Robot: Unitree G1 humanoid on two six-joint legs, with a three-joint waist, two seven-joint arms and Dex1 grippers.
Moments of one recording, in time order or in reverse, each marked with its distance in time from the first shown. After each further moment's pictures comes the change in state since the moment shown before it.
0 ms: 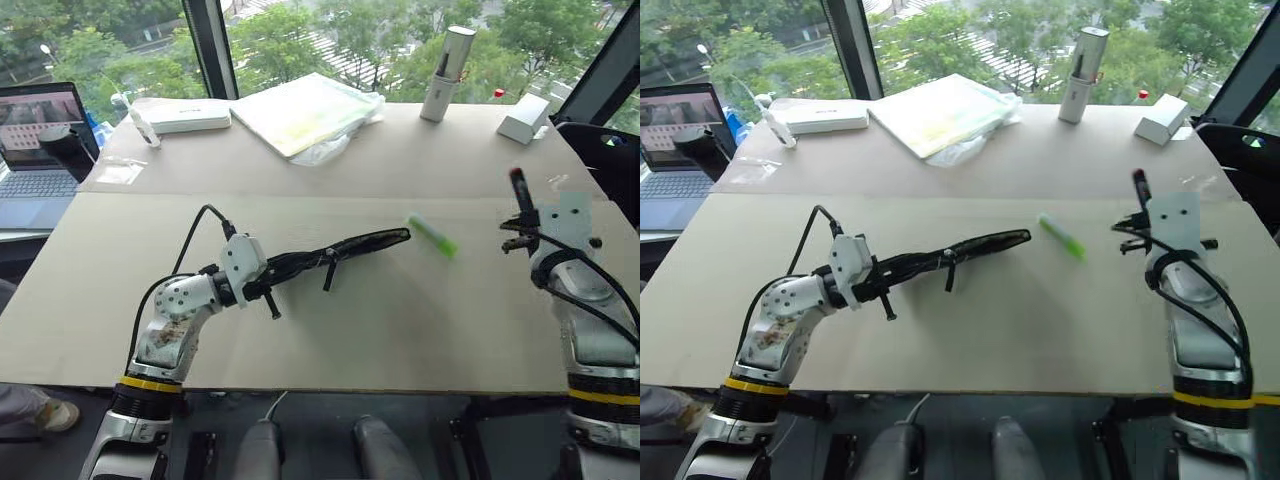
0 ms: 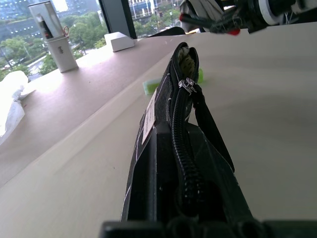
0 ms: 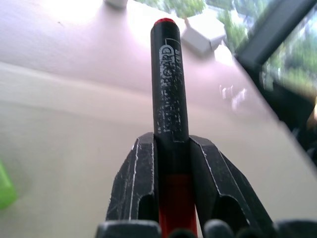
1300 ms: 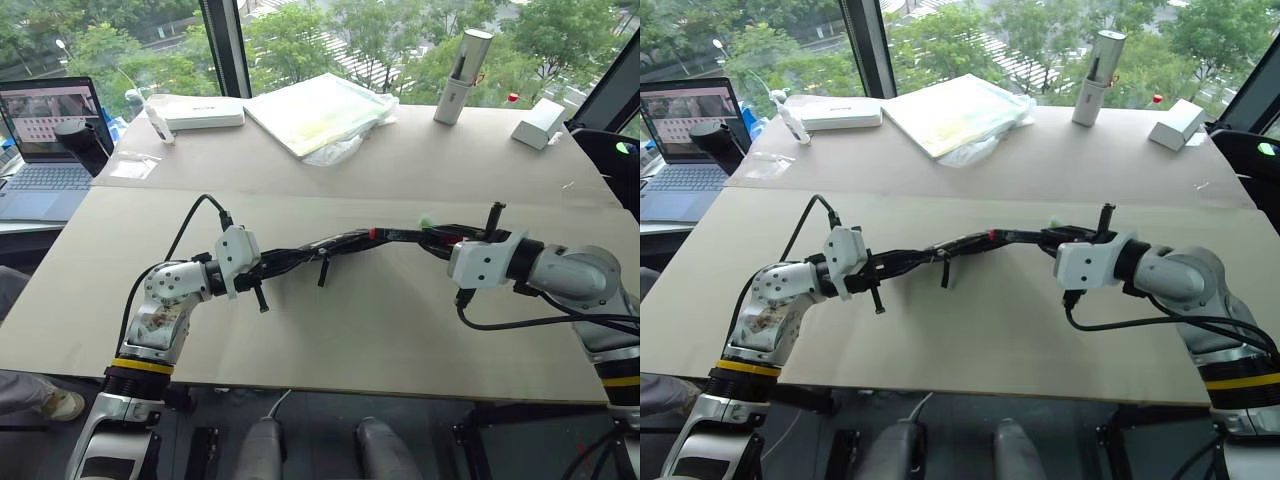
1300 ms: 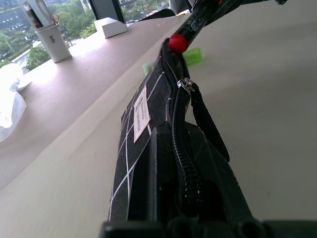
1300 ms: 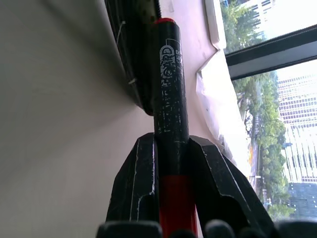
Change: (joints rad) left arm -0.083 0.038 0.002 0.118 0.018 -0.038 -0.085; right arm -0.086 -0.218 0.210 0.086 -0.143 -0.766 0.524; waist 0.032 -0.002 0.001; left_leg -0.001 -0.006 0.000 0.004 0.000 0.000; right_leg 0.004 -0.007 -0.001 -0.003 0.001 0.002
